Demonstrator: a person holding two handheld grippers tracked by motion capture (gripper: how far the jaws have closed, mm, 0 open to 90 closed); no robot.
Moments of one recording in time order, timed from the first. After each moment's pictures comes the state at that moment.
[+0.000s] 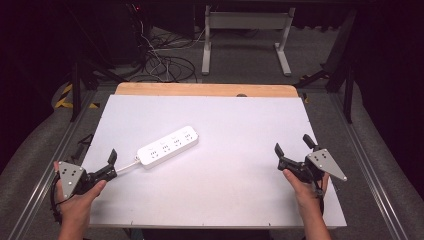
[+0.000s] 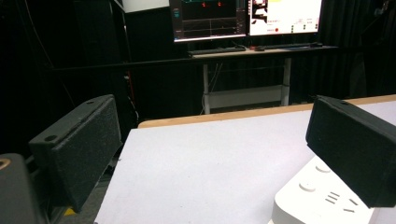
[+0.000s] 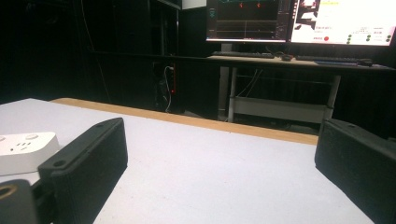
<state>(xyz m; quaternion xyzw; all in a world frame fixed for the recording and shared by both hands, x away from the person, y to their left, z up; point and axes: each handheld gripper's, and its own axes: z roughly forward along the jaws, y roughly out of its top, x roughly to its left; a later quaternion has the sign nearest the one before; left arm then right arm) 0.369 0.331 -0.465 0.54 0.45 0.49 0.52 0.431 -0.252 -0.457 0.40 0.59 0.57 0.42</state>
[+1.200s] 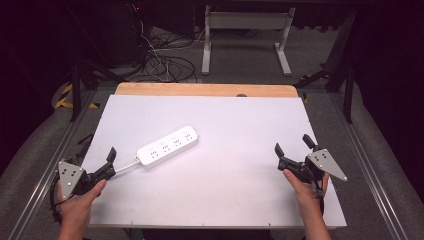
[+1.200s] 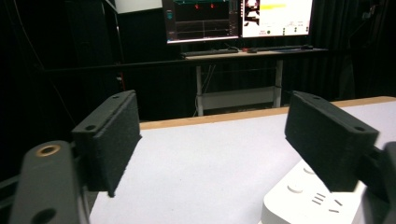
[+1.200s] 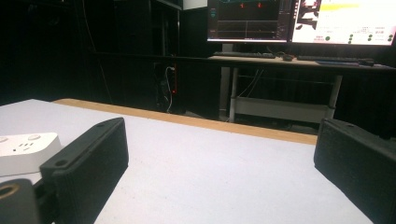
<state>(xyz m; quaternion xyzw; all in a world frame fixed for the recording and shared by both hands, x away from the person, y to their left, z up) 0.367 0.329 -0.462 0.54 0.44 0.48 0.53 0.431 -0.252 -0.457 0.39 0.59 0.57 0.42</state>
